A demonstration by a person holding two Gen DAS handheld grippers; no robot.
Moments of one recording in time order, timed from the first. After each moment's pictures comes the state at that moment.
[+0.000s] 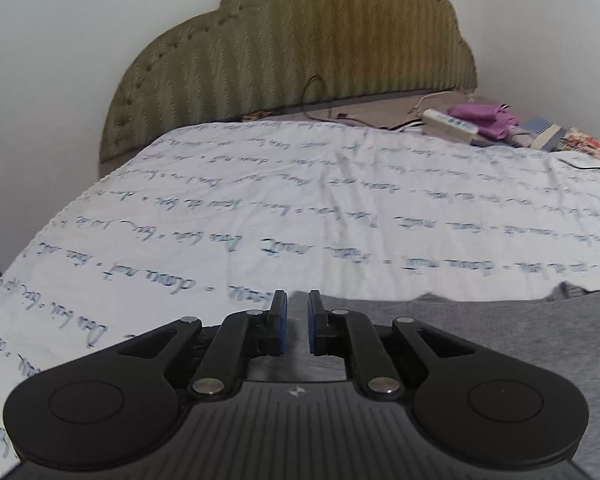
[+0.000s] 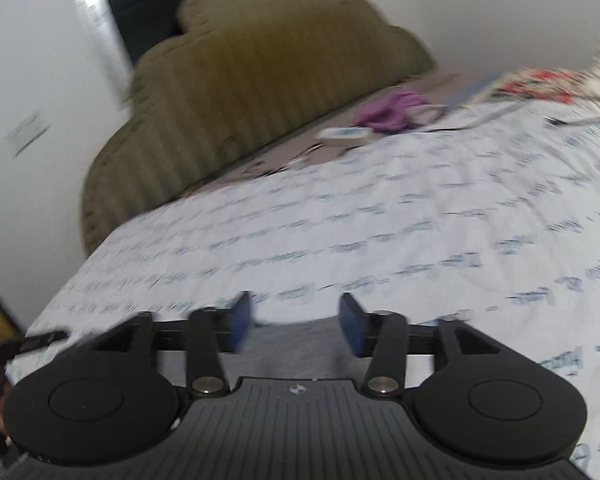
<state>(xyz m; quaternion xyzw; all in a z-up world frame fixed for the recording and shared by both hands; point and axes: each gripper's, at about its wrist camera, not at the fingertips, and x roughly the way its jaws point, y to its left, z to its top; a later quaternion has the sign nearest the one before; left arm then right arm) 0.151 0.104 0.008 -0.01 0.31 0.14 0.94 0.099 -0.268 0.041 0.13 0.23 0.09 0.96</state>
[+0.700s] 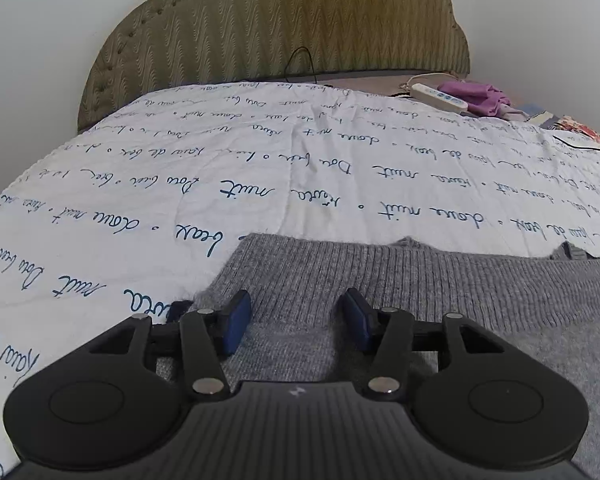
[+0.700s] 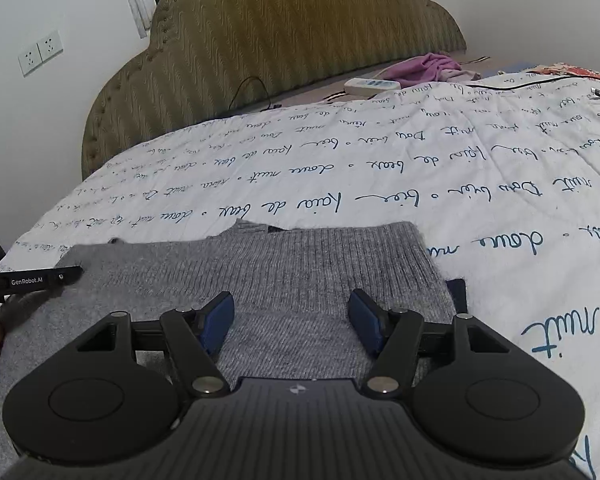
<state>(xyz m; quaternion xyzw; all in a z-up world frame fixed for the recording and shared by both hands) 0.160 0.090 -0.042 -0.03 0.33 0.12 0.94 0.116 -0.231 -0.029 0.08 0.27 0.10 0.95</state>
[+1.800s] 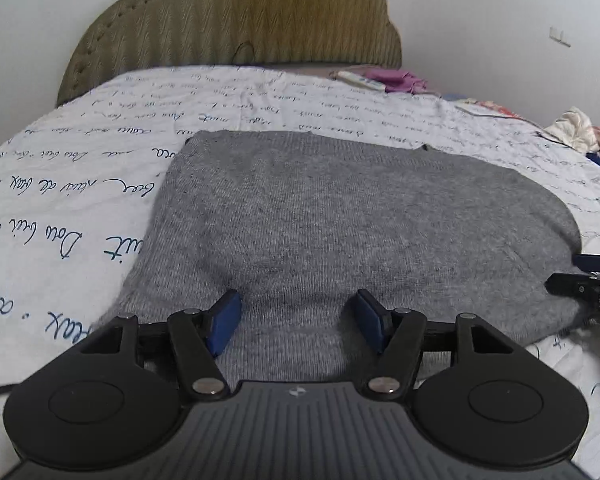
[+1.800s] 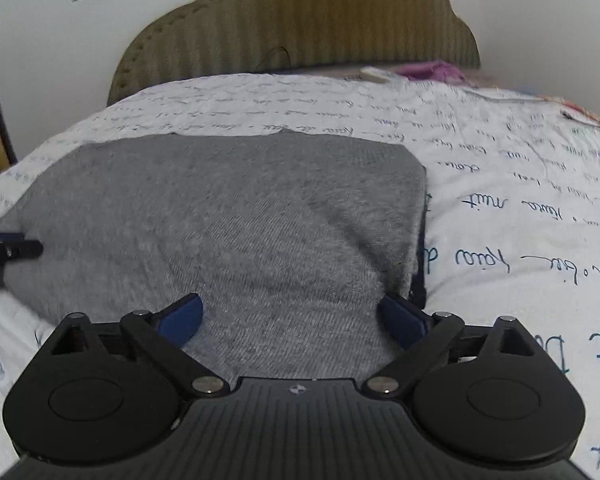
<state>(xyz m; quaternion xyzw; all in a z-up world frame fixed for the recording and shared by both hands) -0.013 0.056 -0.043 -0.06 0.34 0.03 0.94 -0.013 -0.209 -0.035 -0.03 0.31 0.09 0.95</state>
